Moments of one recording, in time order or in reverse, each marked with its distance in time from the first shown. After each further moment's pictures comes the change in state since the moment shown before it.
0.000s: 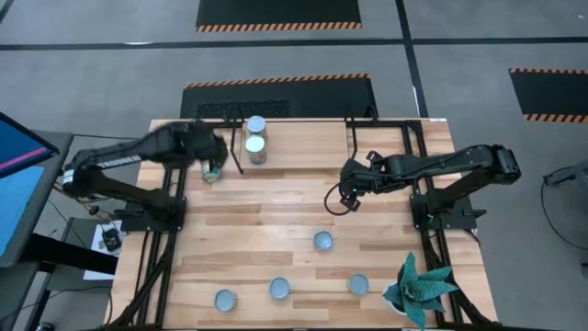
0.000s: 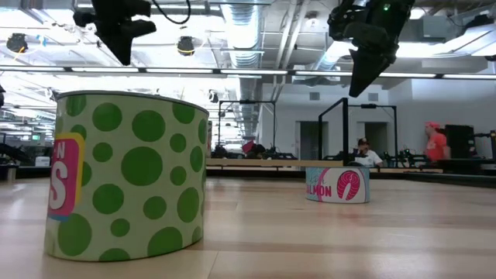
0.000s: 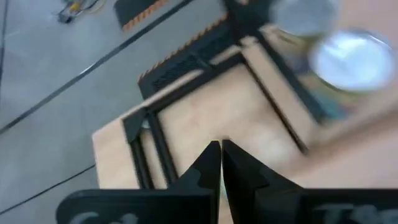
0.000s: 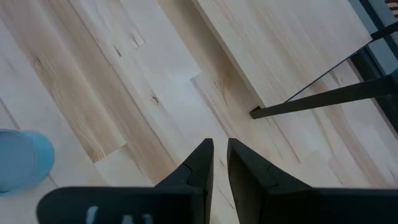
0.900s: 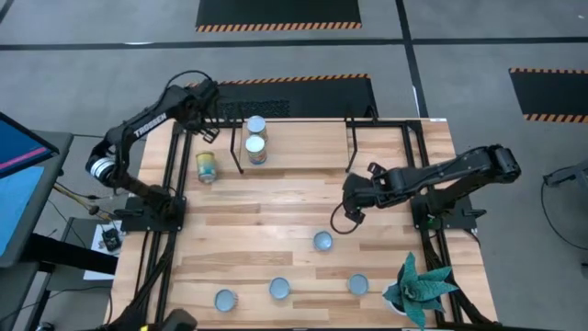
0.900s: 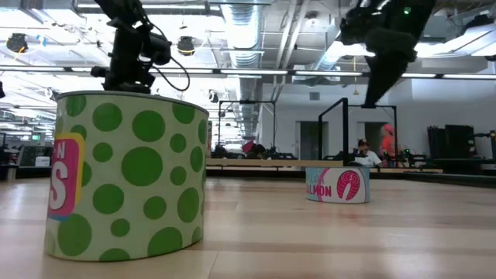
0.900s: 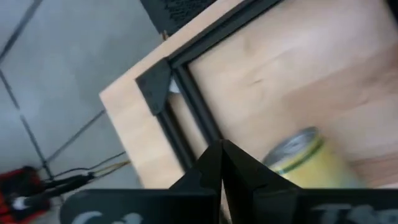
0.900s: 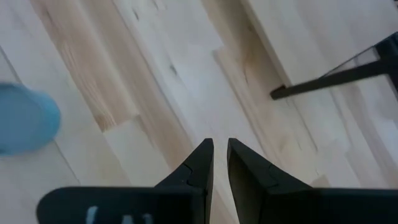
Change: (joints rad) left arm 0.721 0.289 0.001 0.193 0.318 0.693; right arm 0.113 0.000 -0.085 0.009 0.010 0.050
